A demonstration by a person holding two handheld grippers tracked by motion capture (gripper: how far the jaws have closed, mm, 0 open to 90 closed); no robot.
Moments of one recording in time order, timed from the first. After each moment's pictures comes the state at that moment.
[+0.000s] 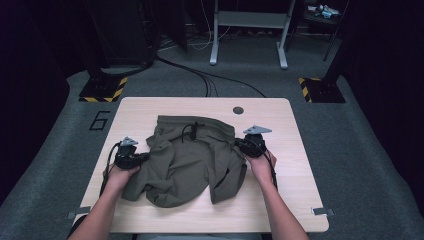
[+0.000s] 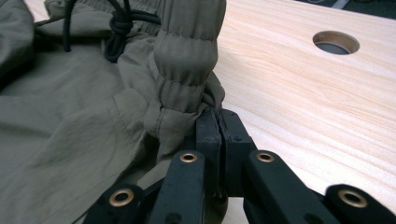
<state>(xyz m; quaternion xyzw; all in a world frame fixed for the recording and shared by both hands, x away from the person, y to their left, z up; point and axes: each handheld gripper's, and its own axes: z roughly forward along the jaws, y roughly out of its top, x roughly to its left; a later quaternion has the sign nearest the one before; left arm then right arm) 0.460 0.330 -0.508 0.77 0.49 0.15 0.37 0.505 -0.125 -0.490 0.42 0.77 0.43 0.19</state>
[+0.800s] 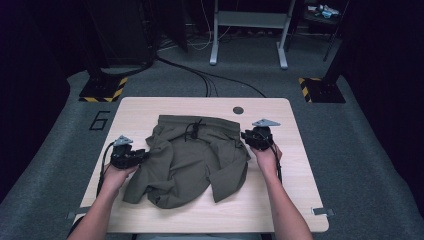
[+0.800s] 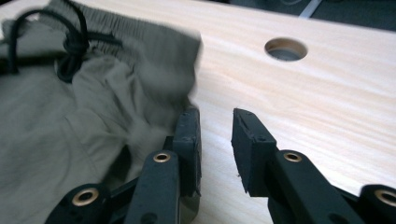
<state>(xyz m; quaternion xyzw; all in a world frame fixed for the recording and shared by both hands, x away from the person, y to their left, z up) 0.456 0.336 -0.491 0.75 0.48 0.16 0.42 0.524 -0.151 -0.480 0.45 0.75 0.44 0.21</state>
